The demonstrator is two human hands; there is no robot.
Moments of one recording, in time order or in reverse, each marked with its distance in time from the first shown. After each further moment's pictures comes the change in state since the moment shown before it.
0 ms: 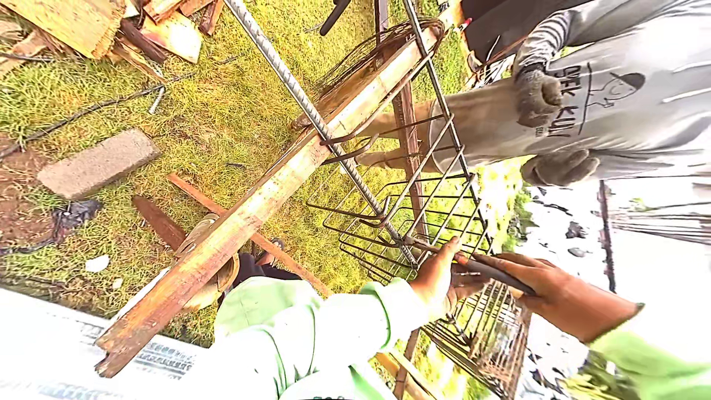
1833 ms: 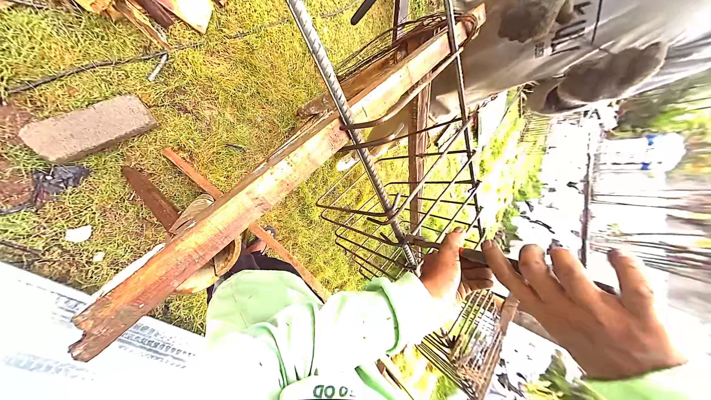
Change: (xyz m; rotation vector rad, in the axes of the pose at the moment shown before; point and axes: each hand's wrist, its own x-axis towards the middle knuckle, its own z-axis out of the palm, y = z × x) left_hand -0.070 0.055 0.058 -0.063 0.214 0.001; right_hand -0.025 -0.034 0.020 -1.308 0.952 -0.335
